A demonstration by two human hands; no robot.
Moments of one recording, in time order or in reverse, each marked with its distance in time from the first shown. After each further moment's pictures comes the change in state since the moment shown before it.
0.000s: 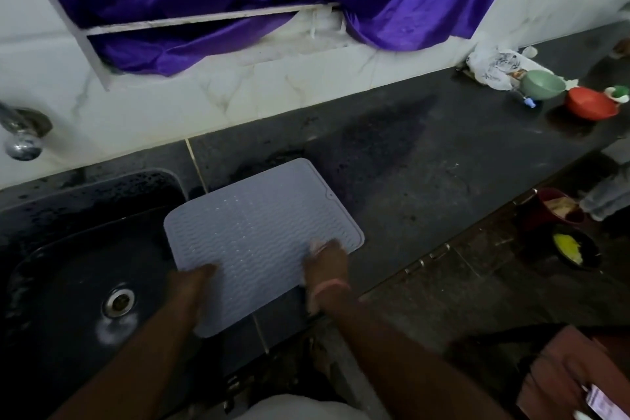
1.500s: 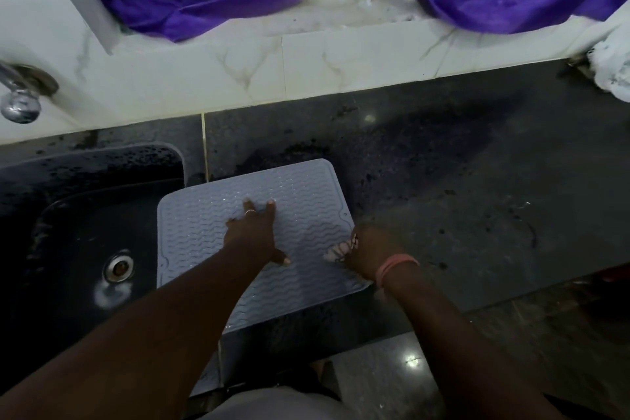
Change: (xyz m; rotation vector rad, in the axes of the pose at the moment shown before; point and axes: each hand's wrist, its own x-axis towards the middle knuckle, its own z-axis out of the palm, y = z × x) left_hand 0.034 0.067 0.163 1.418 -0.084 0.302; right_hand 0.159 -0.024 -0.092 -0.668 -0.448 -0.497
